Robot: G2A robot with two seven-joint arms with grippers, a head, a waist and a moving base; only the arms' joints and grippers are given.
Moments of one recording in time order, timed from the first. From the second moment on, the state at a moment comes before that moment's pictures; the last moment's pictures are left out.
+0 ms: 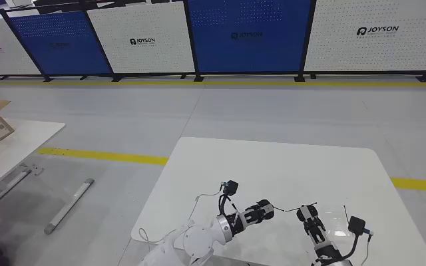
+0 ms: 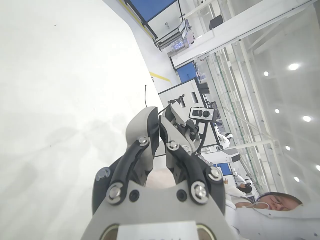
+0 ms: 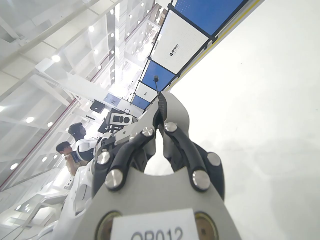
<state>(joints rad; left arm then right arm) 1.42 -1.17 -0.93 -1.73 0.02 -0.09 -0.29 -1.82 -1.17 1.29 -1.87 -0.25 -0.21 -0.01</state>
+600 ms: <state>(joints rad) 1.42 -1.17 -0.93 -1.73 0.02 -0.09 -0.29 -1.80 -1.18 1.28 -1.86 -0.27 -0.20 -0.01</state>
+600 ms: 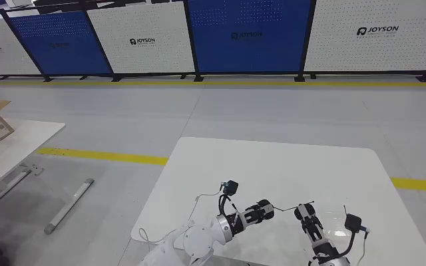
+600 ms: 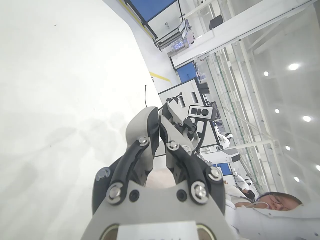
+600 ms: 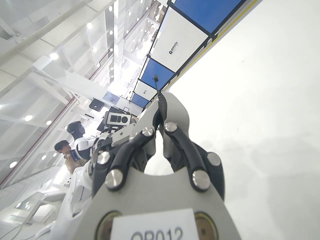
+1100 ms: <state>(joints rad) 1.42 -1.17 -0.93 -1.73 0.02 -0.09 -0.29 -1.80 -1.19 1.28 -1.85 -0.27 -0.20 0.01</state>
